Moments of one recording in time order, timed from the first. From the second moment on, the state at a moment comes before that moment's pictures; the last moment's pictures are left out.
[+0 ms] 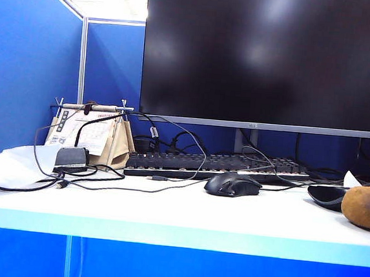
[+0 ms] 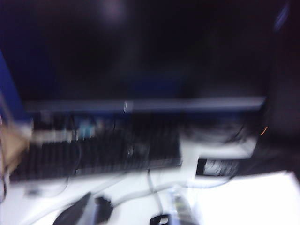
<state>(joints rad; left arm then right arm) -0.58 0.54 0.58 -0.31 -0.33 -0.19 0.00 0.63 0.49 0.20 -0.09 0.13</state>
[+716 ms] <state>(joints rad) -0.58 0.49 0.11 -0.04 -0.49 -0.29 0.00 0.00 0.14 -0.24 -0.07 0.22</state>
